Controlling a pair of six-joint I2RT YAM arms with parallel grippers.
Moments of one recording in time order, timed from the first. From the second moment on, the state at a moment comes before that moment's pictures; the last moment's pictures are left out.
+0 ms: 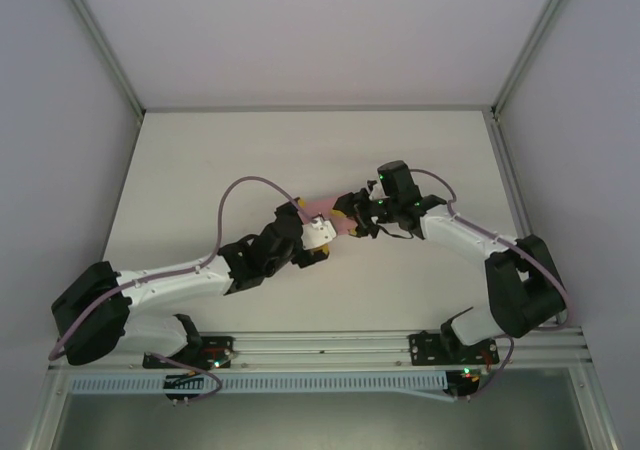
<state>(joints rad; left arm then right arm) -1.05 1.29 0.68 0.08 -0.38 0.48 0.50 1.46 0.86 -0.19 -0.71 1.27</state>
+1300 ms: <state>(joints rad) -1.02 1.33 0.73 -0.07 -0.39 0.53 0.42 1.38 0.88 -0.29 -0.75 1.22</state>
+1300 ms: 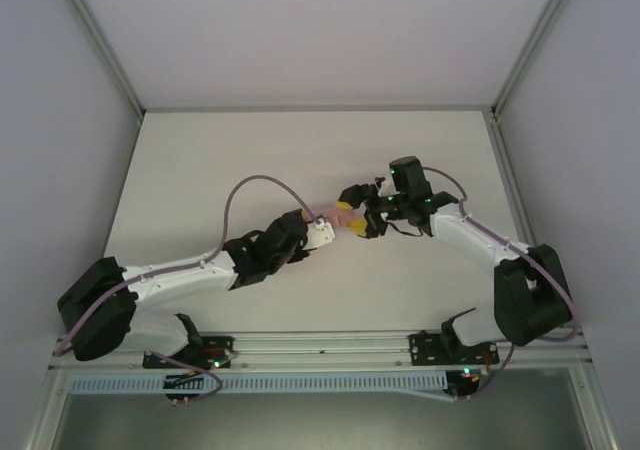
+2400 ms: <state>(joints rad) -0.86 1.73 1.27 -0.76 0.02 0.67 0.39 1.13 0.80 -0.38 -0.47 0.14</state>
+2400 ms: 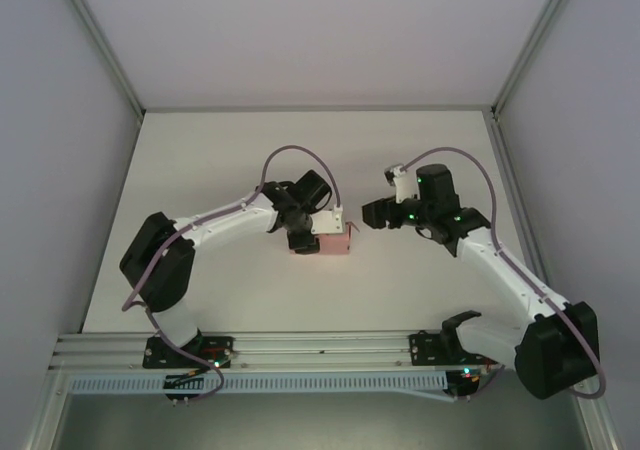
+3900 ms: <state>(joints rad) -0.86 1.72 1.28 -0.75 0.05 0.67 0.44 1.36 0.98 -0.60 -0.63 0.51</state>
